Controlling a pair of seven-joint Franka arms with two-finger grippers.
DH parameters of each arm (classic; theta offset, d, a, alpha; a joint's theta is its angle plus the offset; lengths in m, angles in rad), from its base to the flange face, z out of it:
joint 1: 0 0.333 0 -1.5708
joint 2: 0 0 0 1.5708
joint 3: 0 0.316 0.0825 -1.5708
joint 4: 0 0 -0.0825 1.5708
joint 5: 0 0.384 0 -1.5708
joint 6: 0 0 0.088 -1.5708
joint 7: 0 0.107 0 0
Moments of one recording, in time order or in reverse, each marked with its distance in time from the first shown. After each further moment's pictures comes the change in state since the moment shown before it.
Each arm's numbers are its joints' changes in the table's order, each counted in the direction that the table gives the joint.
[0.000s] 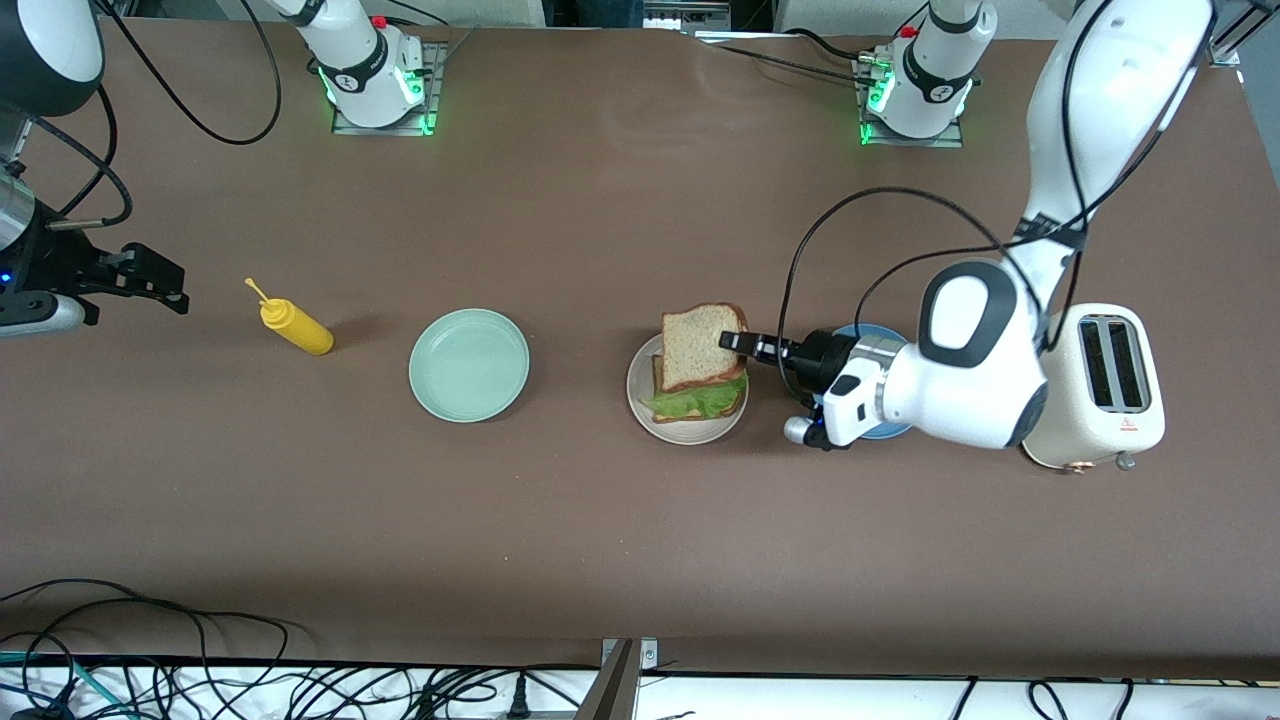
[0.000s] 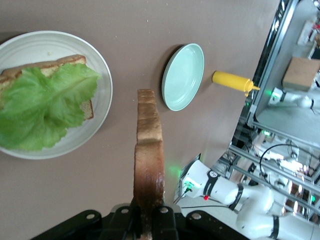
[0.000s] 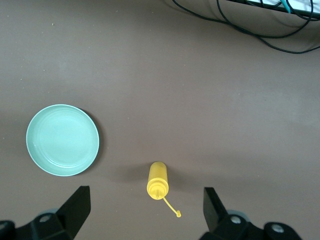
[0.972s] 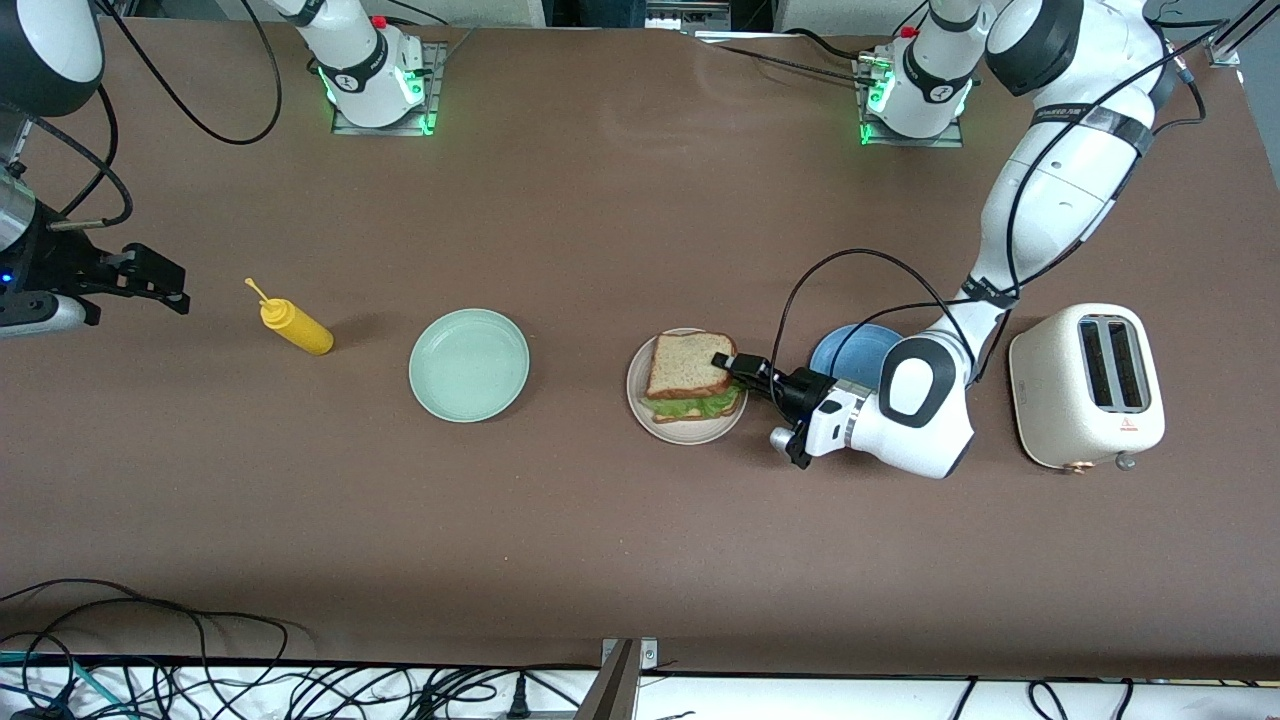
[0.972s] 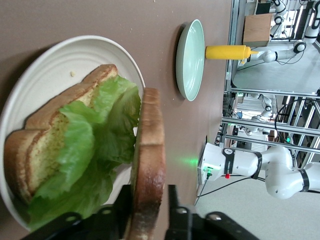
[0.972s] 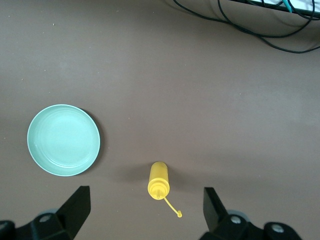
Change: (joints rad) left arm 0.007 0.233 0.038 0.009 -0.082 -0.039 0.509; right arm 0.000 0.000 0.000 0.000 0.004 0.000 0.001
